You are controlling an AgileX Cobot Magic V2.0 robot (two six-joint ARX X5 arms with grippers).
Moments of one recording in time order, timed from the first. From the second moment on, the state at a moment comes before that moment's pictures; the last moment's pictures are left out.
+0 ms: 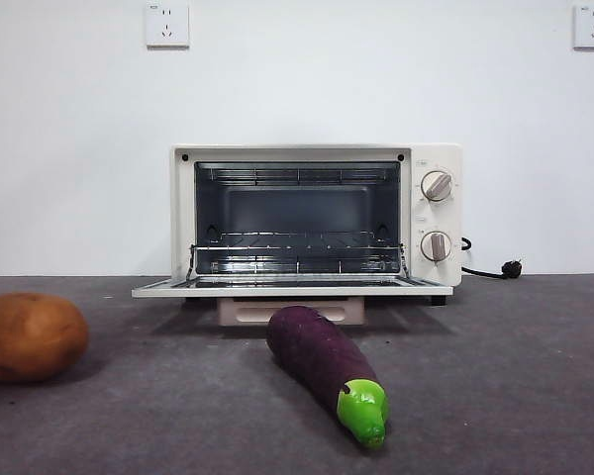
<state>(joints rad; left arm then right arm) -0.69 1.76 2.34 -0.84 0.28 0.05 0.01 1.02 2.15 -1.22 -0.55 0.24</state>
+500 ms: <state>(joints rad) -0.69 1.48 2.52 -1.23 -0.09 0.04 0.13 1.02 2.15 -1.21 -0.55 0.24</state>
